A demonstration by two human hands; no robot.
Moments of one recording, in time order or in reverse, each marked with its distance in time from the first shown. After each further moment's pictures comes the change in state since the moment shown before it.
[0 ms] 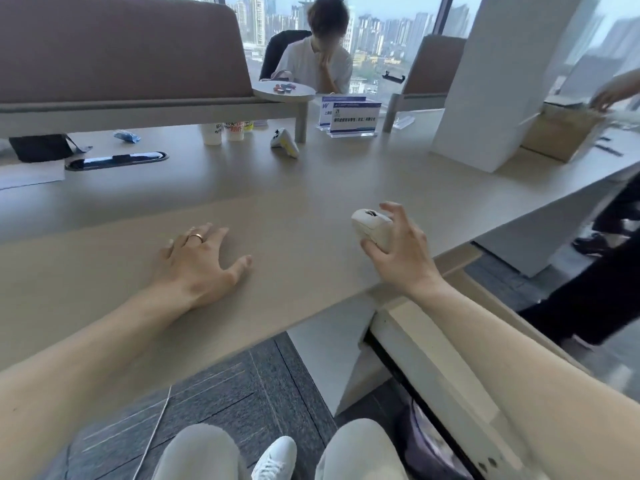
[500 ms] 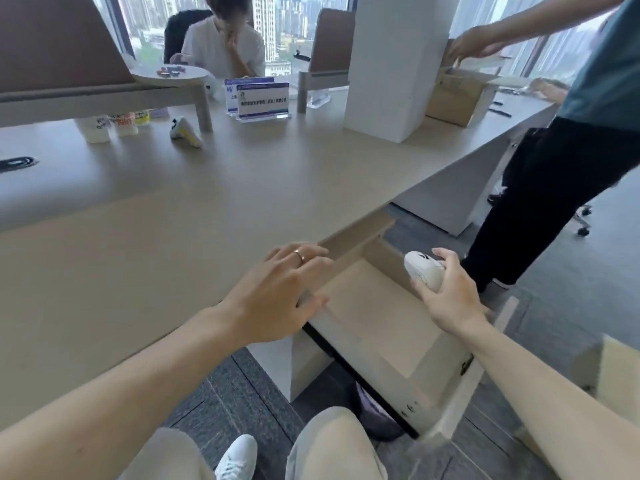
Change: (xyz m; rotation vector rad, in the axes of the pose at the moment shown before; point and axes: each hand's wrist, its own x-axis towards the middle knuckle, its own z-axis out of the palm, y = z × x) left_hand -0.058 0.208 0.061 -0.141 0.005 0.977; right_hand -0.117 0.176 -0.113 -0.069 0.131 0.458
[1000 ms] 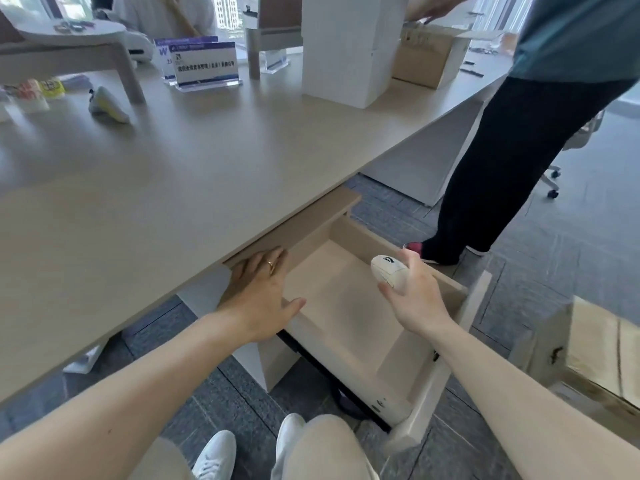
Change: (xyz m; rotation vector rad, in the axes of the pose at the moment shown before) left_hand 0.043 -0.001 0.100 0.028 -0.357 -0.378; right_hand 0.012 0.059 0.028 -0.031 -0.091 0.040
